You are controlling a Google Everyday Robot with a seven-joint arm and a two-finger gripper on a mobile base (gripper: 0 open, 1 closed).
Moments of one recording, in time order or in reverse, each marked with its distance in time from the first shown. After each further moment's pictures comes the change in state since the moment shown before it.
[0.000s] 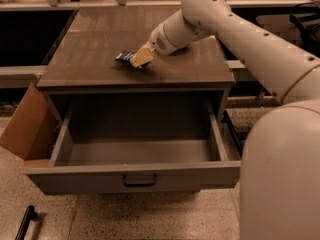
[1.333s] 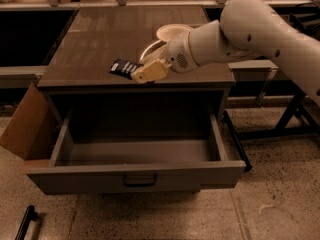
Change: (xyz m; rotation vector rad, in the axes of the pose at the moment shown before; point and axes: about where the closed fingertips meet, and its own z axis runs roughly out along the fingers) arm 0.014 0.112 -0.092 -0.130 -0.195 -0.072
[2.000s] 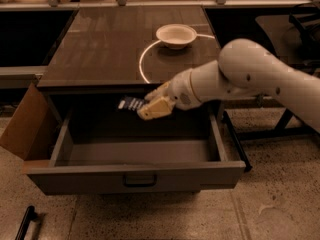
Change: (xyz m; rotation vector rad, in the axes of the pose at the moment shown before) arm 0.081 0.040 0.018 -0.038 0.076 0.043
